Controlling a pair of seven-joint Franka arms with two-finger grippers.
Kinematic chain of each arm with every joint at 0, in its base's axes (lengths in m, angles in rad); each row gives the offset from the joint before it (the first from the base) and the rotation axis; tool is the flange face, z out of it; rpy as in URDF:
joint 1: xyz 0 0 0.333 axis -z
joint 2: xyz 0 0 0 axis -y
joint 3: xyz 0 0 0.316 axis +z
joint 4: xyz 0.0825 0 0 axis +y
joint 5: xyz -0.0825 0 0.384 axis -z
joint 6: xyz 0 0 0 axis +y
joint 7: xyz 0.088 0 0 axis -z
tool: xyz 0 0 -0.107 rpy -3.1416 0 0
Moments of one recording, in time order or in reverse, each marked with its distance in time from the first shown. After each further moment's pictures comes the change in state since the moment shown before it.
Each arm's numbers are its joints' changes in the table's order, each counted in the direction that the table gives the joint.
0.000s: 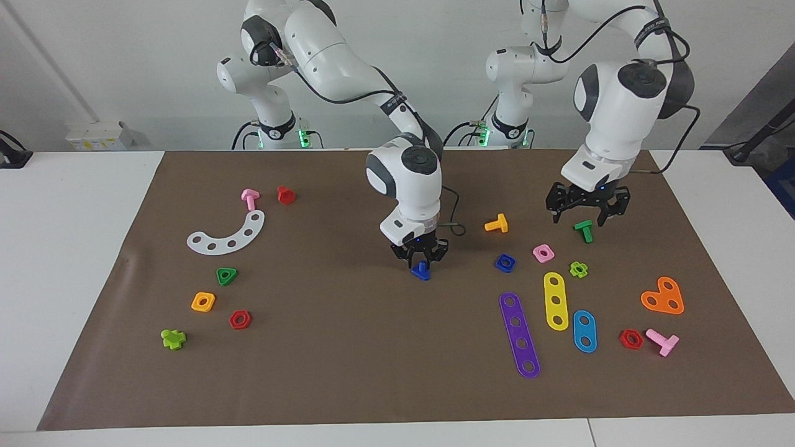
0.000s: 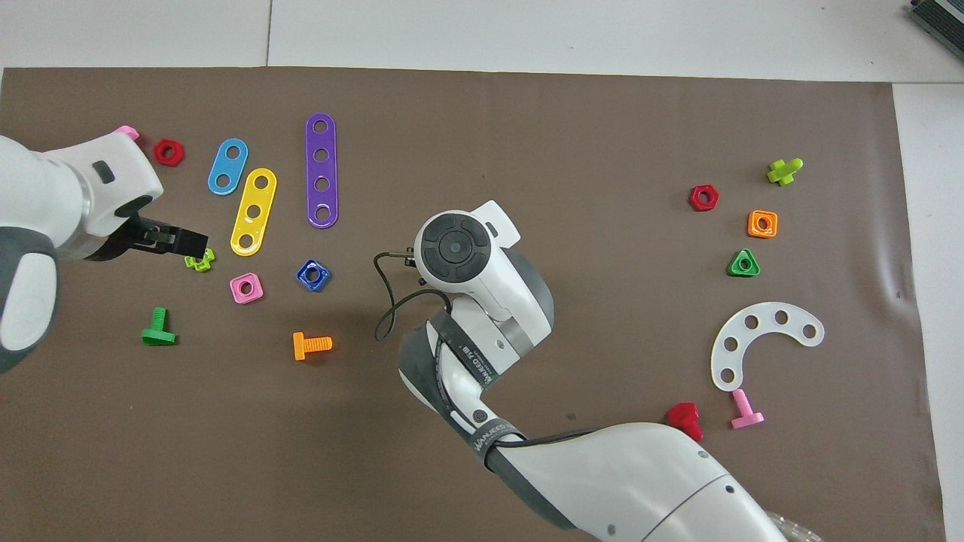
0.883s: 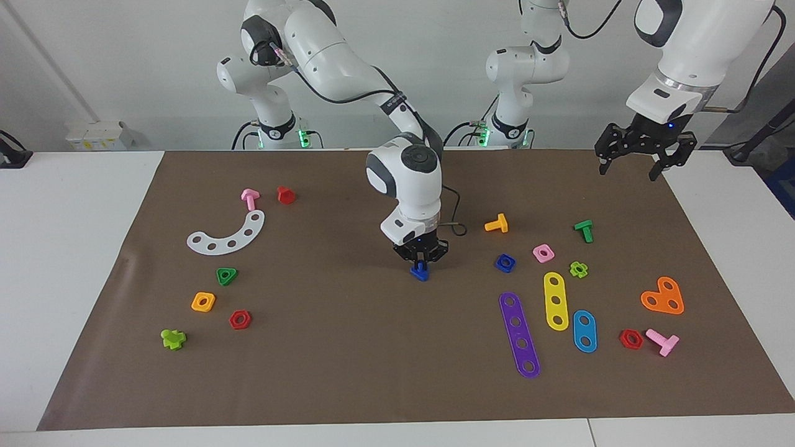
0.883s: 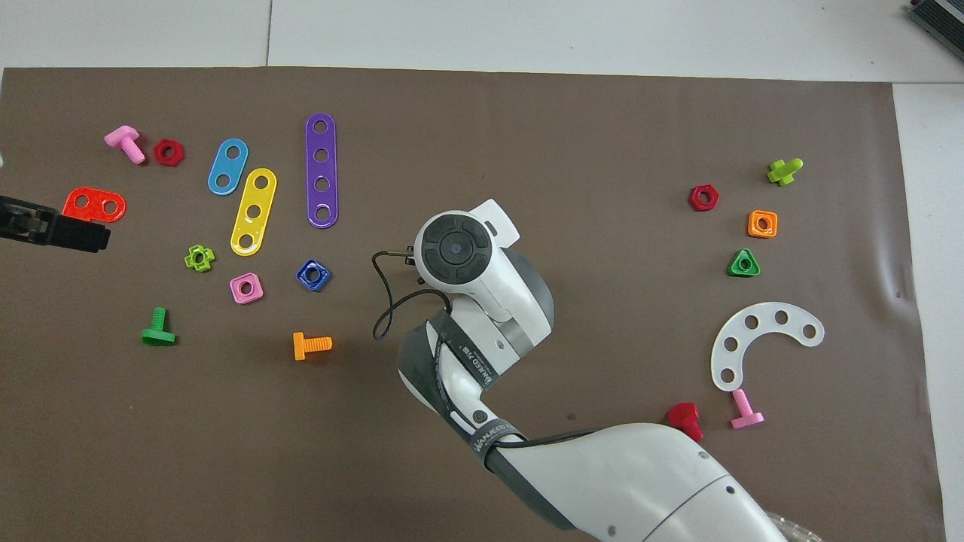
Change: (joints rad) left arm 0.000 0.003 0.071 -0.229 0.049 0.229 0.132; right arm 0.000 0.002 0.001 0.000 0.000 -0.017 0.000
